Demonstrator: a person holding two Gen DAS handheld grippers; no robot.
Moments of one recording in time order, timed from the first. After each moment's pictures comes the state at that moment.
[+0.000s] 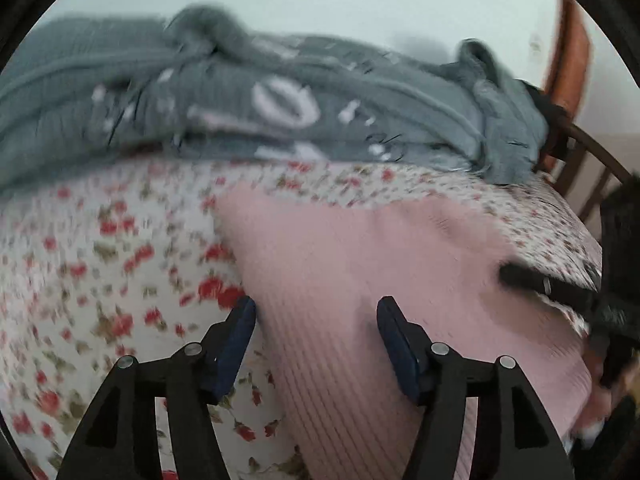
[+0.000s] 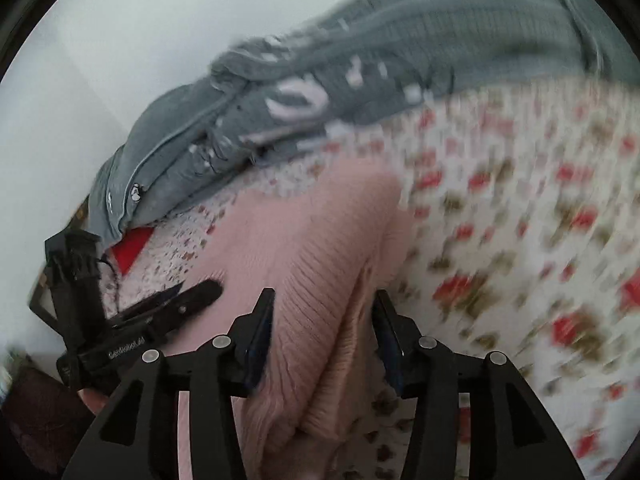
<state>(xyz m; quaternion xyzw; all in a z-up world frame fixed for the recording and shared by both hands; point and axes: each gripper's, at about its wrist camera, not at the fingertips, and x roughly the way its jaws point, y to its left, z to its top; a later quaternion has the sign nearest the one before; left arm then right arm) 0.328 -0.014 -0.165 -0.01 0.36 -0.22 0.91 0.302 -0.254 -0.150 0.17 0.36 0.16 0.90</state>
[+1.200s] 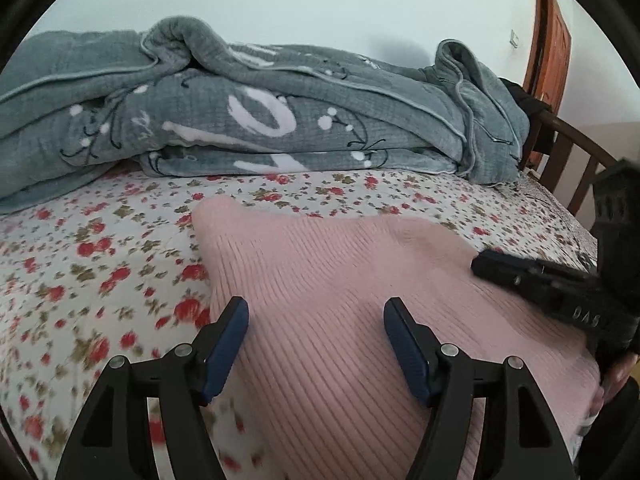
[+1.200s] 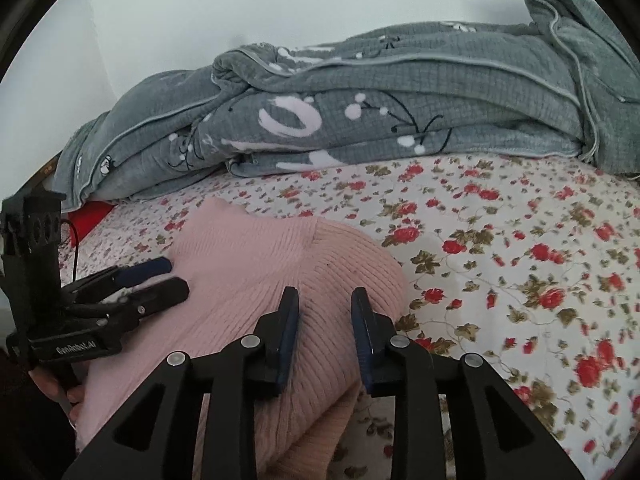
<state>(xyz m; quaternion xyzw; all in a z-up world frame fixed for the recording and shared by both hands) 0.333 -0.028 -0.172 0.00 0.34 -0.24 0.91 0.309 -0.240 -0.155 0.09 0.34 0.14 0.92</state>
